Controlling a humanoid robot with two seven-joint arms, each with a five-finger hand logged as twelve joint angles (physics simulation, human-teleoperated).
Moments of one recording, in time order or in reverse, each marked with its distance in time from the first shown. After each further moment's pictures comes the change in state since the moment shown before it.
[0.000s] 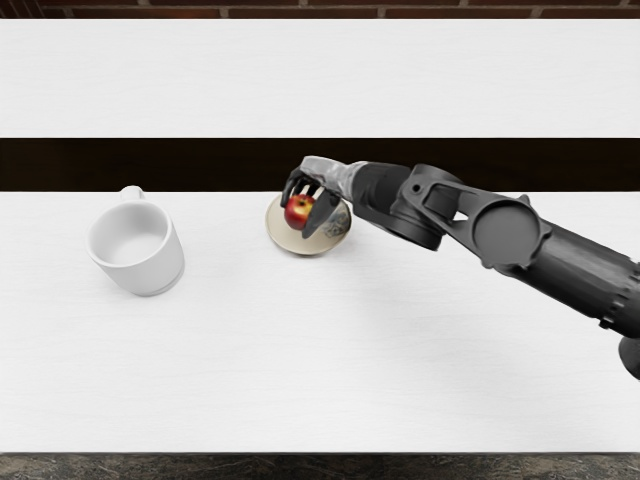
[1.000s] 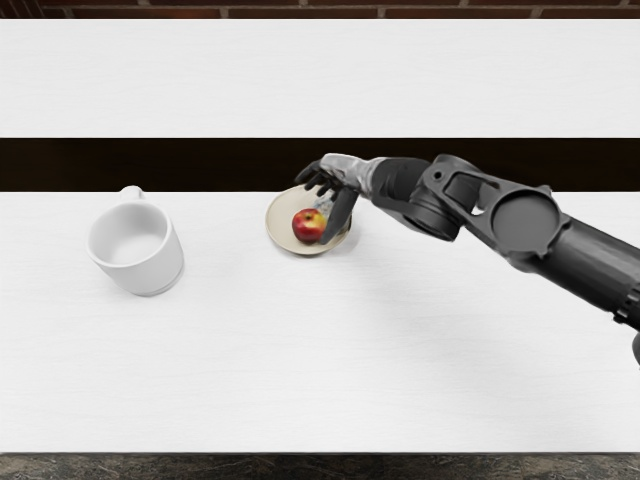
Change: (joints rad) left arm 0.000 0.000 0.000 0.000 0.000 0.000 0.000; right arm 0.003 -0.046 0.009 -0.031 0.090 0.027 0.001
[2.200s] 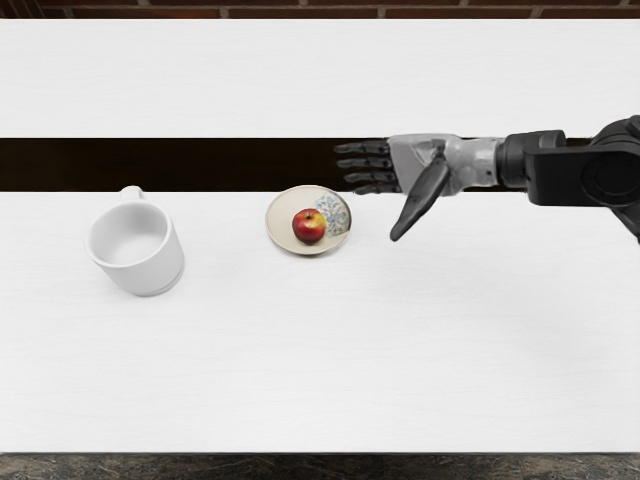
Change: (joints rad) left arm 0.000 0.000 0.000 0.000 0.000 0.000 0.000; right arm -0.109 -0.390 0.210 0.084 0.712 0.500 0.028
